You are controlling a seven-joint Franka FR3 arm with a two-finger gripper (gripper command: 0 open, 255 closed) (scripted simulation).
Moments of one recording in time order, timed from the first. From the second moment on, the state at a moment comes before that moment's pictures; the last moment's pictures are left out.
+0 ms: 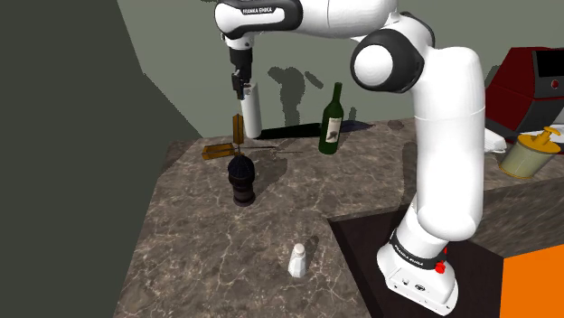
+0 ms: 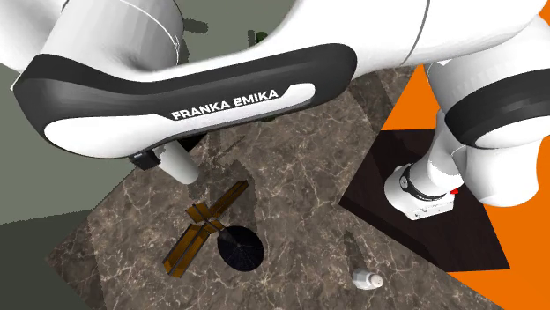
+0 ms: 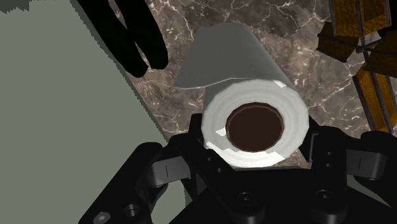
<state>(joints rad) 0.07 0.42 -0.10 -1.25 0.02 1.75 -0.55</state>
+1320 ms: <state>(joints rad) 0.16 0.10 -0.07 -1.48 -0.02 1.65 -0.44</state>
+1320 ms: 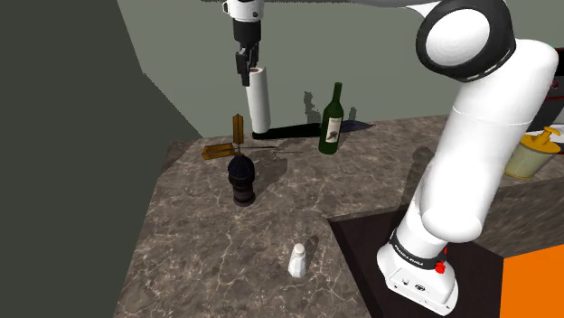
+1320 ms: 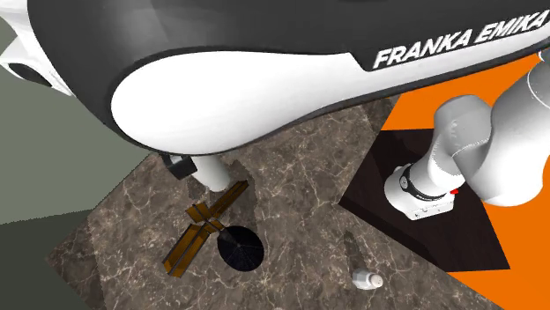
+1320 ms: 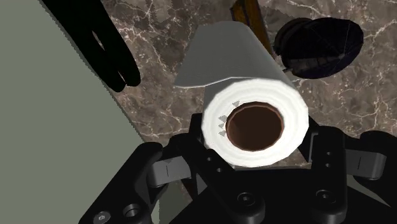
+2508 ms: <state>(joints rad) 0.27 -0.40 0.09 -1.85 -0.01 1.52 -0.17</state>
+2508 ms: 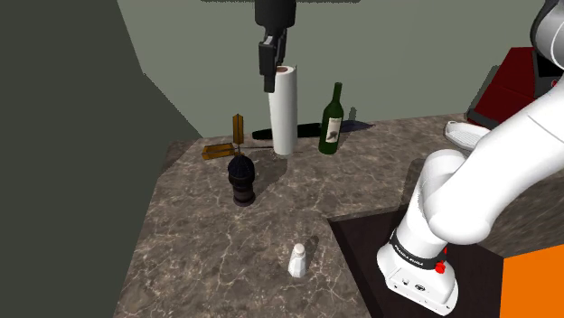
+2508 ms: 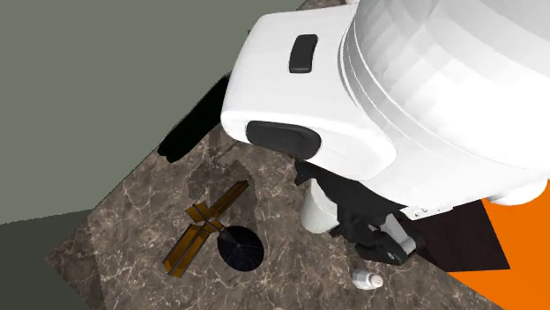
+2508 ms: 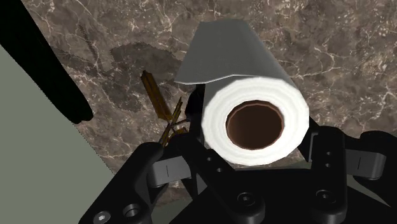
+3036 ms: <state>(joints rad) 0.29 -0.49 0.12 -1.99 0.01 1.56 -0.12</state>
